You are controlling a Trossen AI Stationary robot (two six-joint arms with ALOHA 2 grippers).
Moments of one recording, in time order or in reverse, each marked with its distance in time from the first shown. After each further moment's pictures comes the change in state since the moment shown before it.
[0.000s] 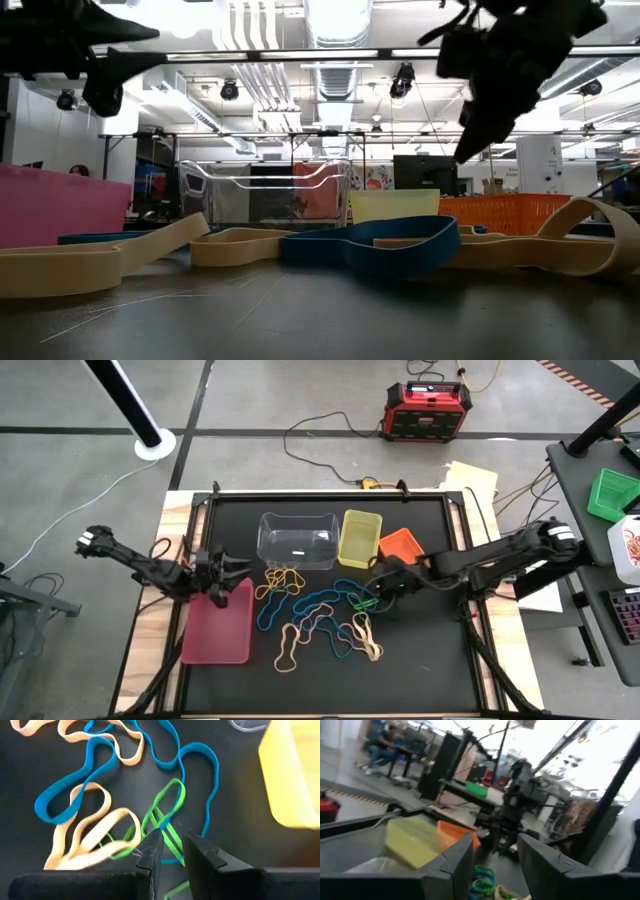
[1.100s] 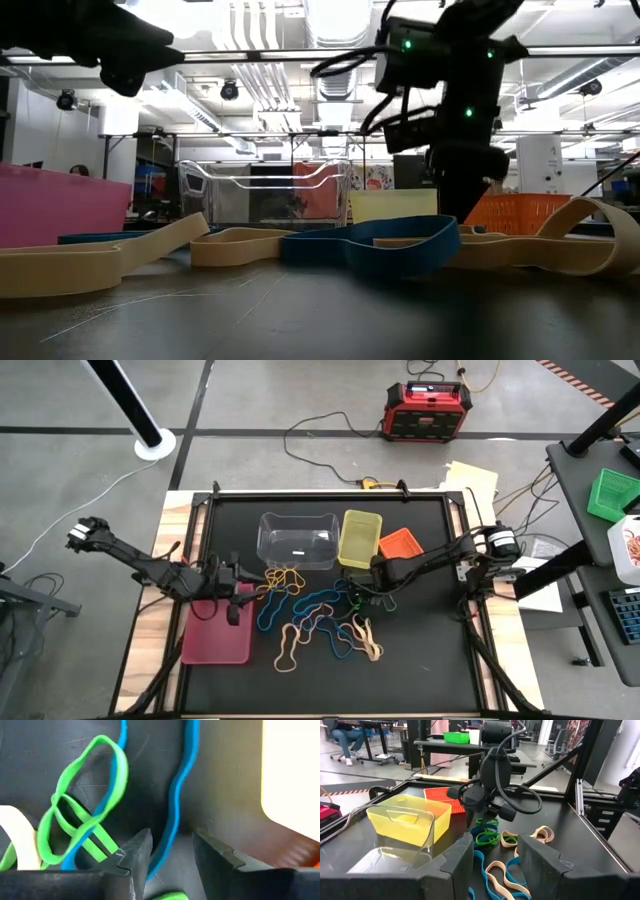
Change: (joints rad) left arm -0.001 0.334 0.218 -0.205 0.148 0.153; right arm -0.037 0.474 0.270 -0.250 0.130 -0.067
